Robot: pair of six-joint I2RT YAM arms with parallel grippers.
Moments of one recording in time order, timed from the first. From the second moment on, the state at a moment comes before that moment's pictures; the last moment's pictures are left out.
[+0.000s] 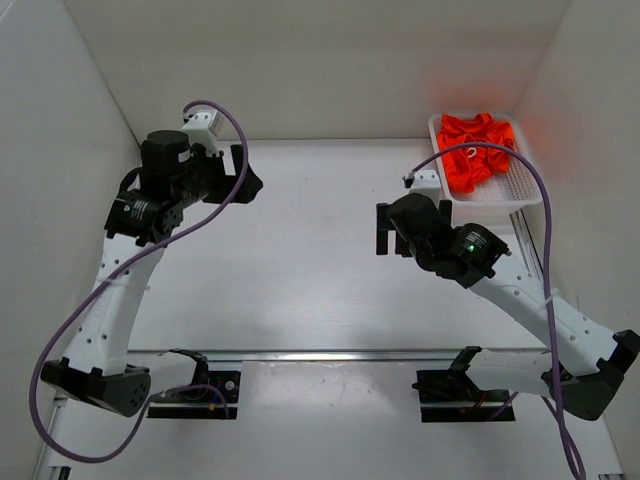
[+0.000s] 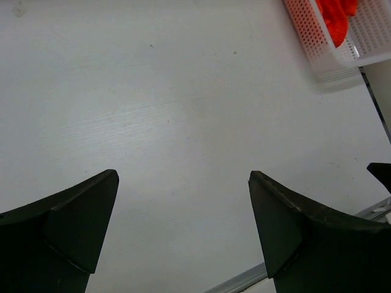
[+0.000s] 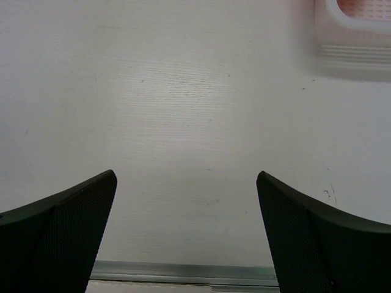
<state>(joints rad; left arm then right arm) -0.28 1.24 1.56 -0.80 0.17 -0.22 0.86 1.14 1.29 -0.96 0.58 0.50</state>
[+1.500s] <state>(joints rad) -0.26 1.44 1.59 -0.87 0.16 -0.16 -0.17 2.50 2.42 -0.87 -0.05 0.51</state>
